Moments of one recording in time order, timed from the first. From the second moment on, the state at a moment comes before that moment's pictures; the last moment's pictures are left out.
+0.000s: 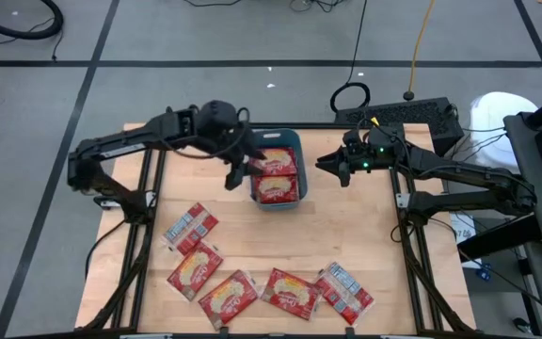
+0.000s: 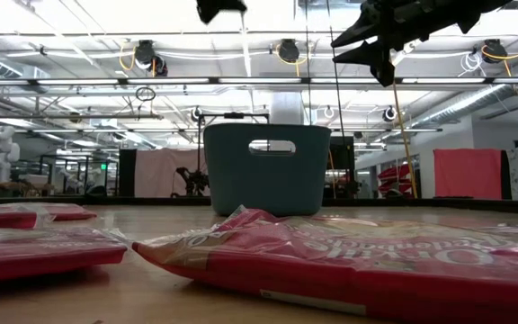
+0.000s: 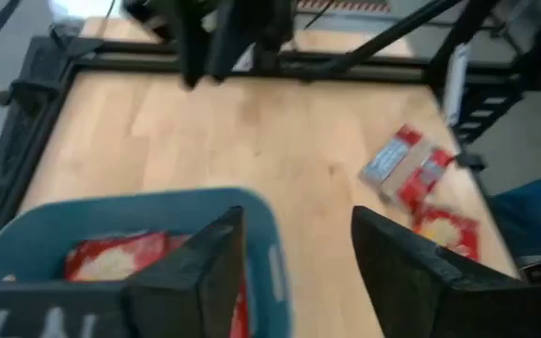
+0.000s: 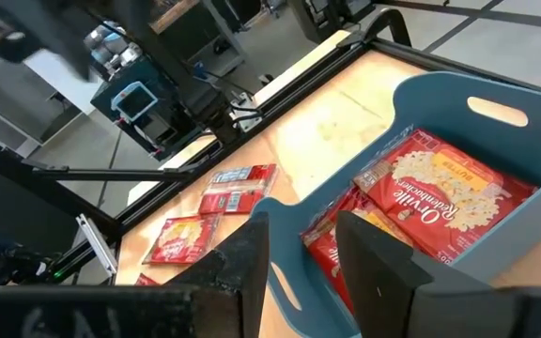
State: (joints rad) left arm 0.23 1.48 1.61 -0.76 0.32 0.10; right arm -0.37 0.95 0.73 -0.11 -0.26 0.52
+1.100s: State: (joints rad) left arm -0.14 1.43 1.61 -0.91 0.25 -0.24; right arm 0.11 0.95 0.73 -0.20 -0.26 0.85
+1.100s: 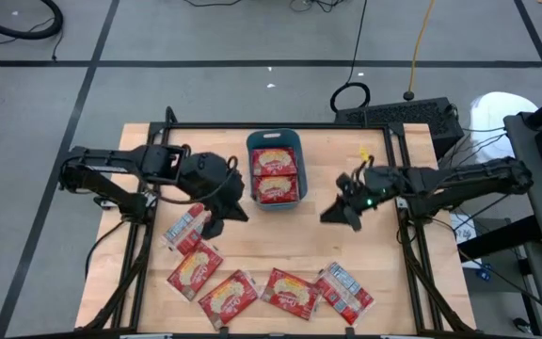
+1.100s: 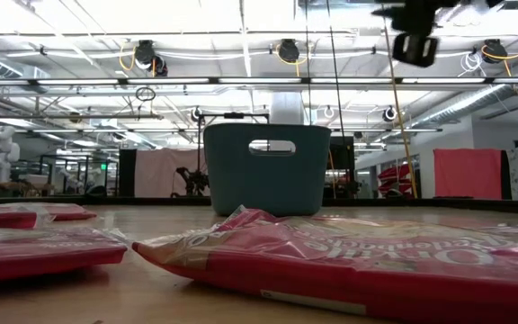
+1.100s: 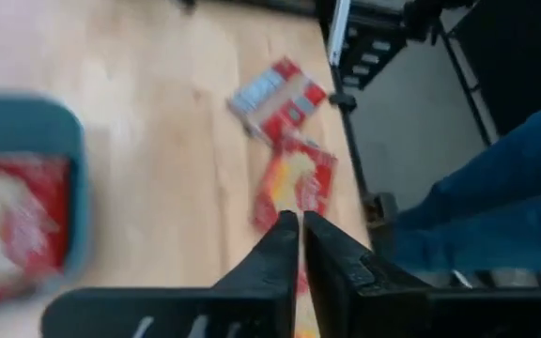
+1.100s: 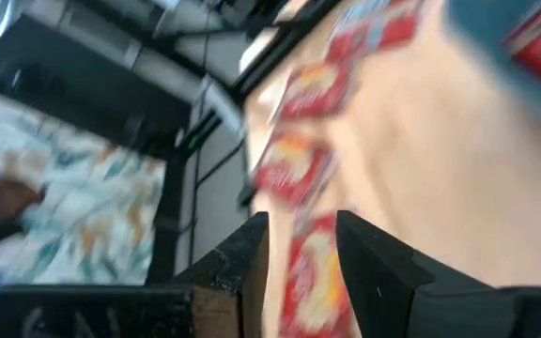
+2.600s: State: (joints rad) left arm -0.59 1.55 1.37 -0.44 -0.09 -0.31; right arm 0.76 1.36 0.73 -0.44 0.00 1.77
